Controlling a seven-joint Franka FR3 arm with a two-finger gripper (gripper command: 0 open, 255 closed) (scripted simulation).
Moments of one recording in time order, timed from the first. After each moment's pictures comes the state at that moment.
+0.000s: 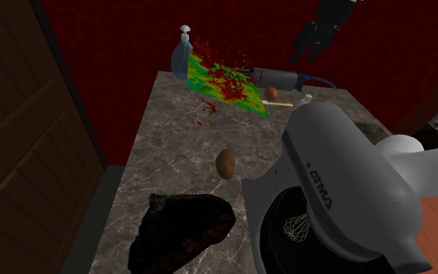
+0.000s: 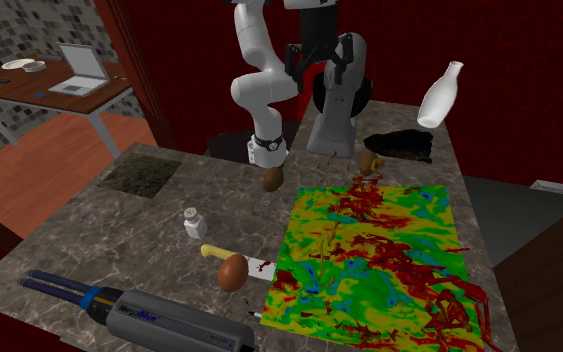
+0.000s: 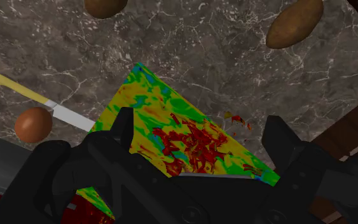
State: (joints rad) arm 0.00 -0.79 0.01 -2.28 0.08 1.62 0.07
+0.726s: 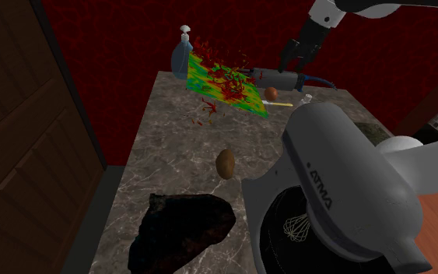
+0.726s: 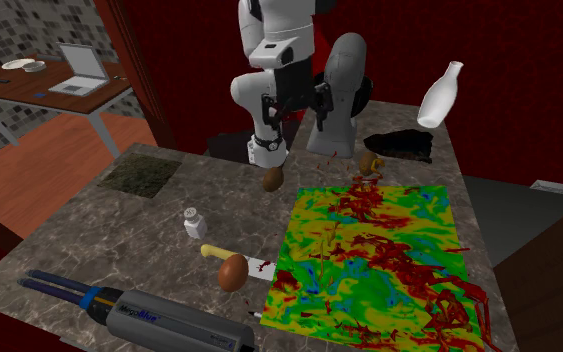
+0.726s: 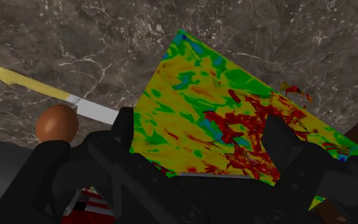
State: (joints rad) arm -0.06 -0.65 -0.10 -2.38 0.06 1.90 0.02
